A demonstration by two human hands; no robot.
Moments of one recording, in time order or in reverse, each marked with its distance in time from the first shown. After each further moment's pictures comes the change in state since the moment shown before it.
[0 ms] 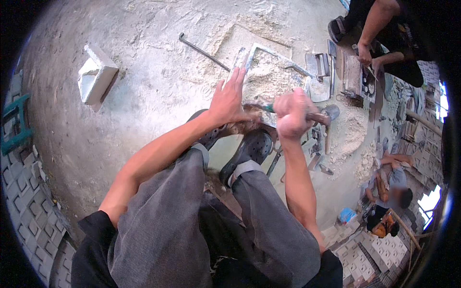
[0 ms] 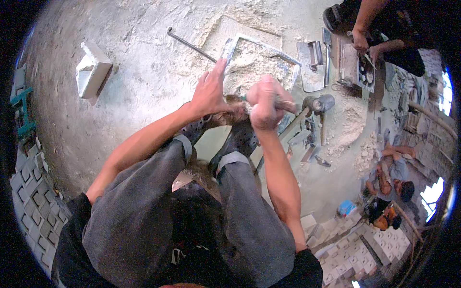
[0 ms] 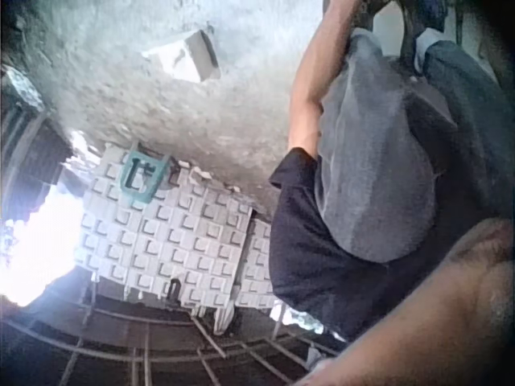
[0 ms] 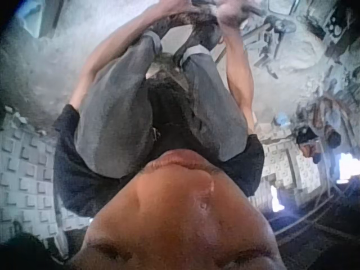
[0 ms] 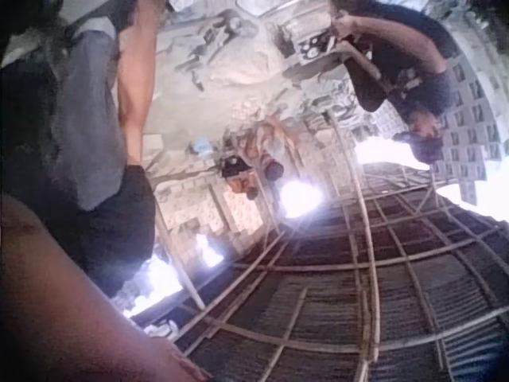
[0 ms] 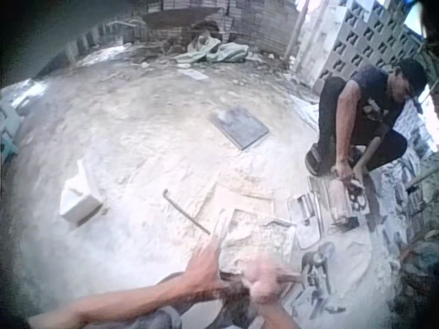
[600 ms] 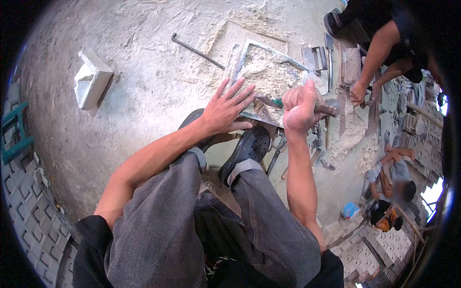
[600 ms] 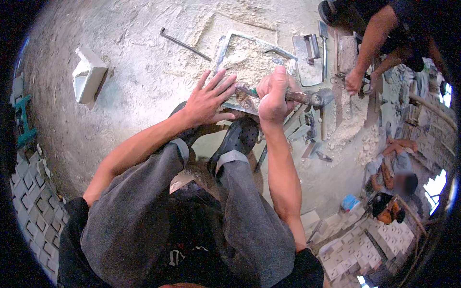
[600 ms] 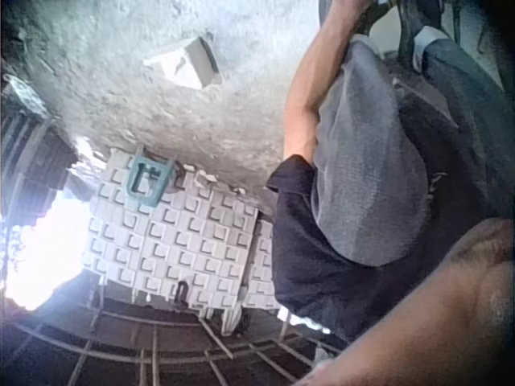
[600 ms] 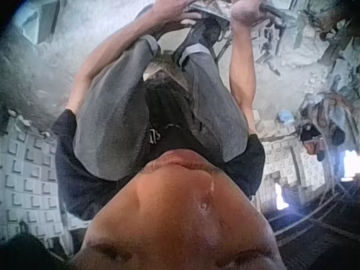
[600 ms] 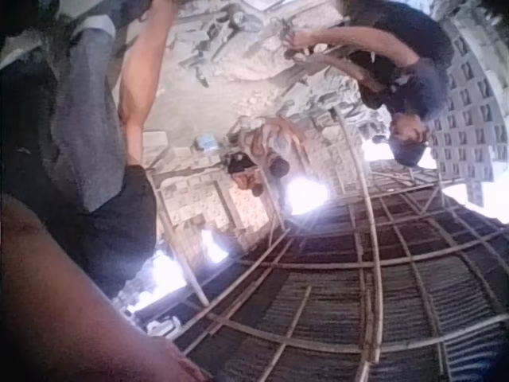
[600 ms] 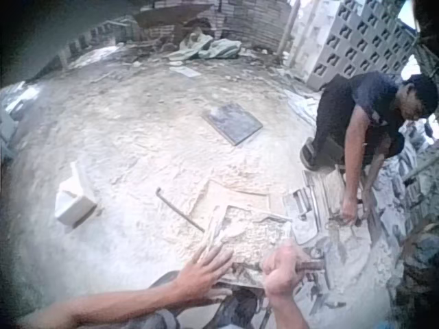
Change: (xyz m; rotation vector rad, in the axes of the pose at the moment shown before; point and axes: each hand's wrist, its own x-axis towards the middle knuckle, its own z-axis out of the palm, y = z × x) left_hand -0.020 0.001 0.000 0.308 -0.069 0.401; right_hand 0.016 -0.017 -0.008 0.135 0.127 0.066
